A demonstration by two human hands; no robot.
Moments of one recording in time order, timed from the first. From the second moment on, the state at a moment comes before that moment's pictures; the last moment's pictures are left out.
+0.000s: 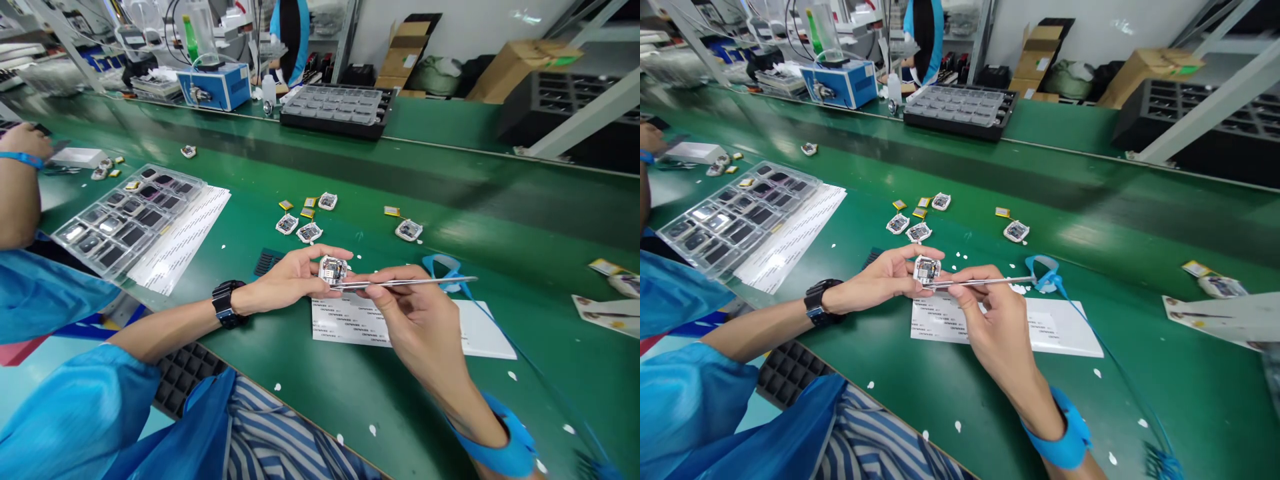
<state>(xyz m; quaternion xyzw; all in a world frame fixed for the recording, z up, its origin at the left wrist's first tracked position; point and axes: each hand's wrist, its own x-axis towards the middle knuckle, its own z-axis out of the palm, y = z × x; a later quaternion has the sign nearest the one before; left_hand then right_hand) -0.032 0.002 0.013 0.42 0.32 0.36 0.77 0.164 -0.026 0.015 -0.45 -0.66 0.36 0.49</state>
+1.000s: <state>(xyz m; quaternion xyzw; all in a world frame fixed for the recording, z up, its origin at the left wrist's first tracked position) -0.030 0.001 0.012 0.40 0.33 0.38 0.77 0.172 -0.025 0.009 -0.38 -0.75 0.27 0.47</state>
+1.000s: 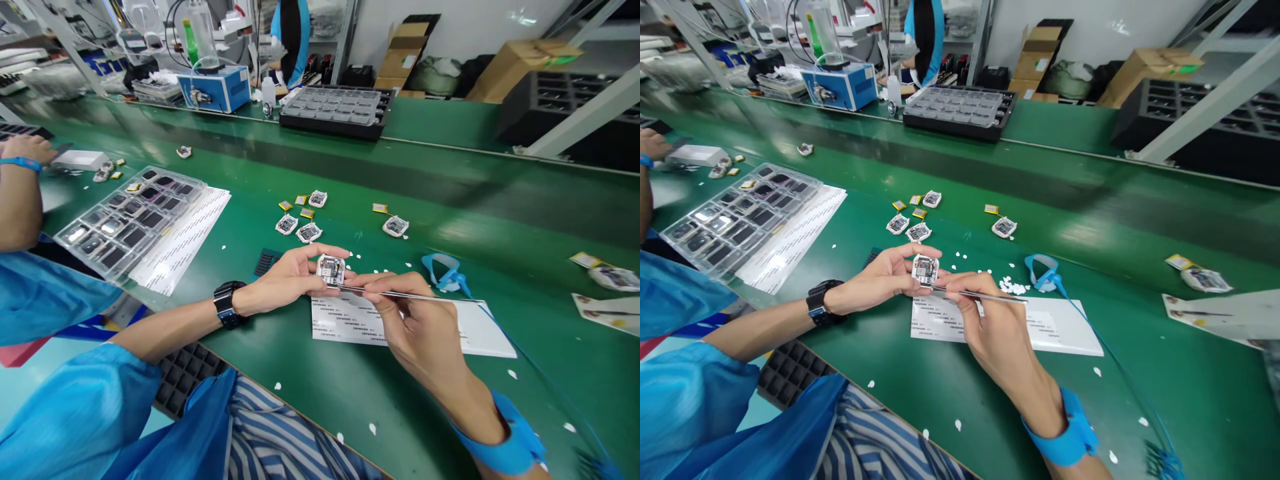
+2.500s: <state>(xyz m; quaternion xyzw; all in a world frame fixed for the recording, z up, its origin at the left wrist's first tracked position) -0.054 0.136 0.052 0.76 0.57 0.23 0.21 0.196 -0.002 0.000 -0.50 -0.54 0.40 0.55</state>
